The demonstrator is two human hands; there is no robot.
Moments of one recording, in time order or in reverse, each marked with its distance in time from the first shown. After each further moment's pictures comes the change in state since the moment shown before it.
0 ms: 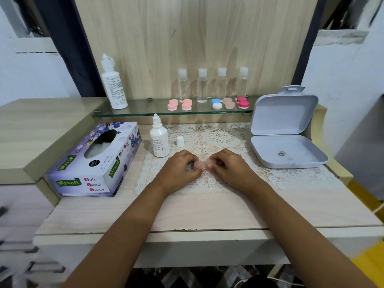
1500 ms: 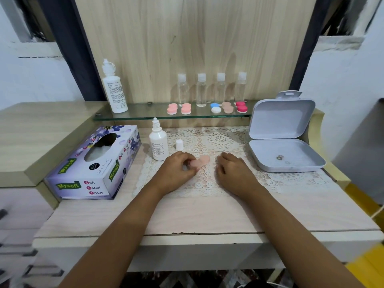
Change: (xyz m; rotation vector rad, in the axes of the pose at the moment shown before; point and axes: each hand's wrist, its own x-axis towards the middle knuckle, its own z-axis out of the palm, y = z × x) left_hand 0.001 0.006 -0.010 -0.084 0.005 -0.102; right_hand -0.003 0.008 0.009 -0.322 0.018 0.104
